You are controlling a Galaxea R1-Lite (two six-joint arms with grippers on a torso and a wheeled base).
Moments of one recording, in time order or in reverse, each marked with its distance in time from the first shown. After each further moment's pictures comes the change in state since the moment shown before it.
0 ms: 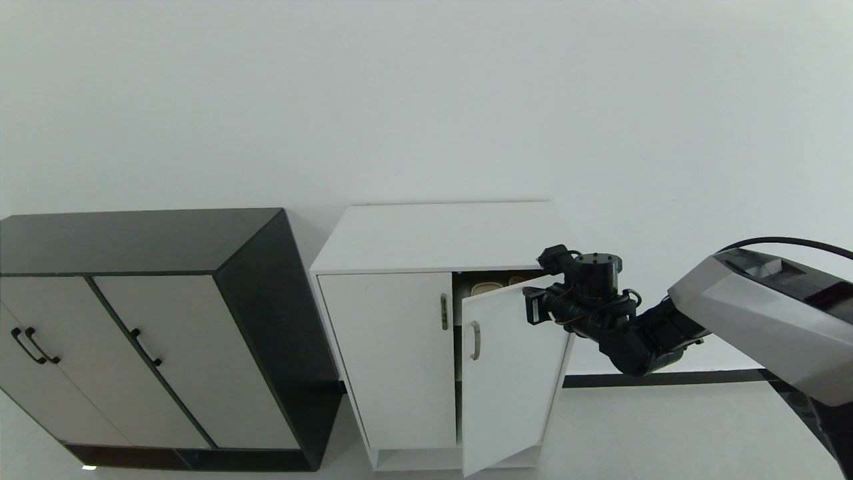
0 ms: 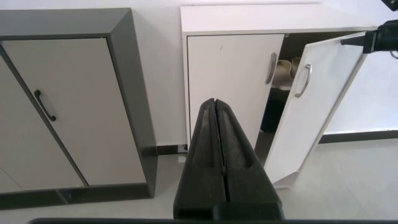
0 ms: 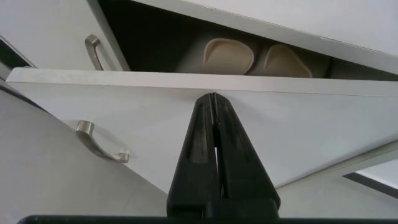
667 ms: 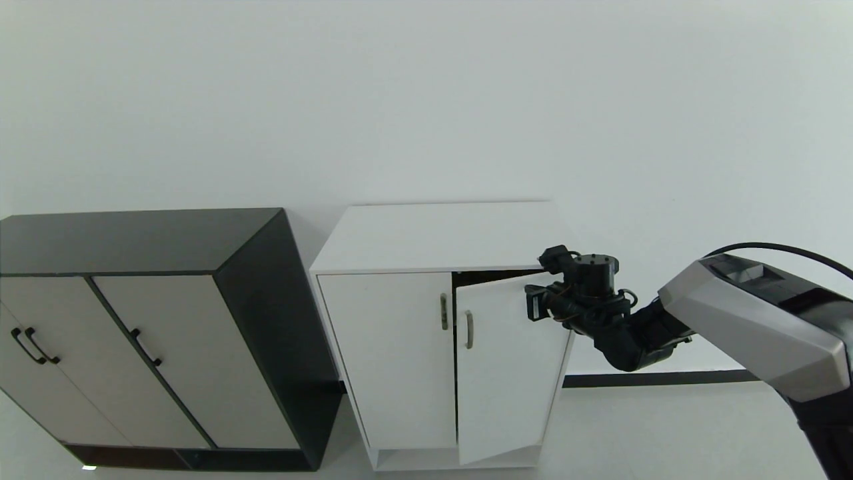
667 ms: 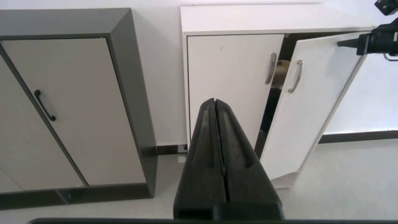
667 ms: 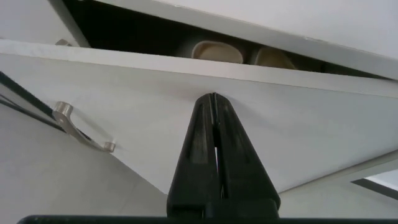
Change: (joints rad) left arm 0.000 0.000 0.000 0.000 0.000 -0.001; right arm -0.030 0.072 -0.091 0.006 -0.007 0.000
